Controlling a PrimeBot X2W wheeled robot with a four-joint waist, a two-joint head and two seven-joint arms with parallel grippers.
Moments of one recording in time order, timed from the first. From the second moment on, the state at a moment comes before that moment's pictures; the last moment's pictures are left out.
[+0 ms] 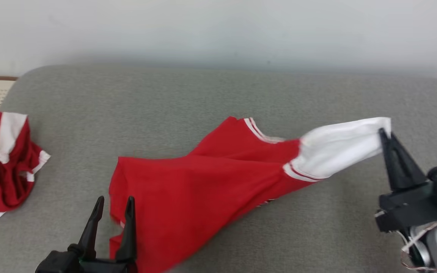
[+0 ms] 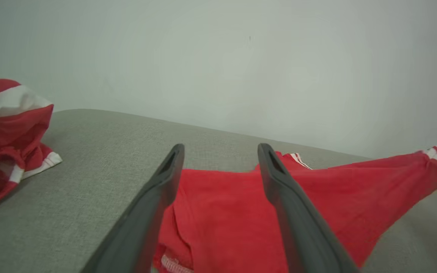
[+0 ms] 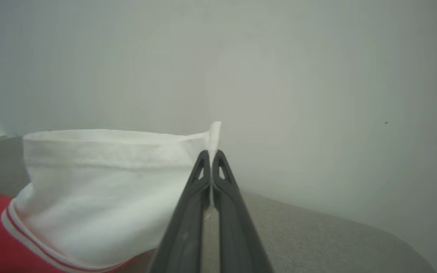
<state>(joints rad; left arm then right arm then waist) -0.07 0.05 -0.10 -0.05 -0.24 -0.01 -0.26 -0.28 -0.41 0.29 0.08 0.20 0.13 -0.26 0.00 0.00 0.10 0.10</state>
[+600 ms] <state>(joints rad) -0.09 0.05 -0.09 -0.04 -0.24 -0.01 -0.26 -0.09 -0.45 0.26 0.03 0.28 0.13 -0.26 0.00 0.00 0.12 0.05</state>
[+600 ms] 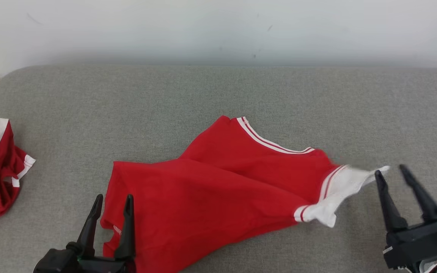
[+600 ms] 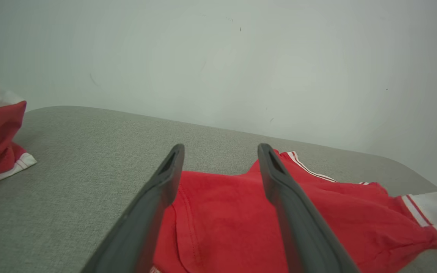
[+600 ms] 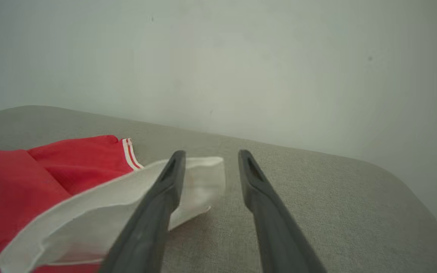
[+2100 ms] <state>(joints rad) -0.06 0.05 -0.15 0.00 -0.27 0.00 -0.26 -0.03 -0.33 0.23 0.12 0.30 0.13 -0.13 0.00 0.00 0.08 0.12</state>
